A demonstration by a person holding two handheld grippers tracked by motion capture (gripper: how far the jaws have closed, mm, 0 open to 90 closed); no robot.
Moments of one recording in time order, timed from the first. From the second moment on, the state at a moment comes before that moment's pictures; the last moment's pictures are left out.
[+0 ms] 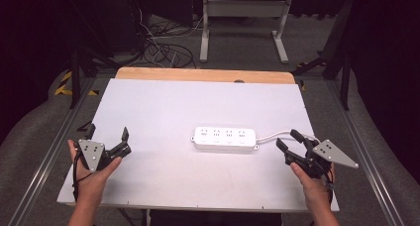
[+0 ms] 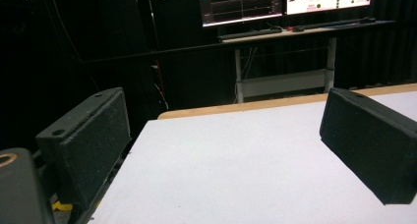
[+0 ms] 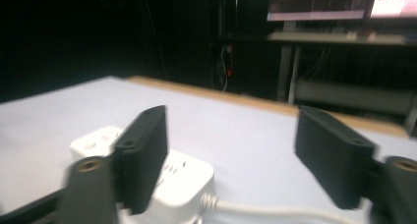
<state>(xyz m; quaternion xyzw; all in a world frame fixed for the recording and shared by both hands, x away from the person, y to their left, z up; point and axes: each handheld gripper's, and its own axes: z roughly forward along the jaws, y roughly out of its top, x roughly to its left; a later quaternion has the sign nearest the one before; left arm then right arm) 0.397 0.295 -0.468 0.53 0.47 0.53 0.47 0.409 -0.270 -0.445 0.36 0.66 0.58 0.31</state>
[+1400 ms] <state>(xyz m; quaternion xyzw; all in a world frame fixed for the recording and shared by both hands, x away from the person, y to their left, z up) 0.390 0.299 -0.469 0.53 0.47 0.53 0.47 0.497 -0.142 -0.440 0.39 0.86 0.30 0.15</state>
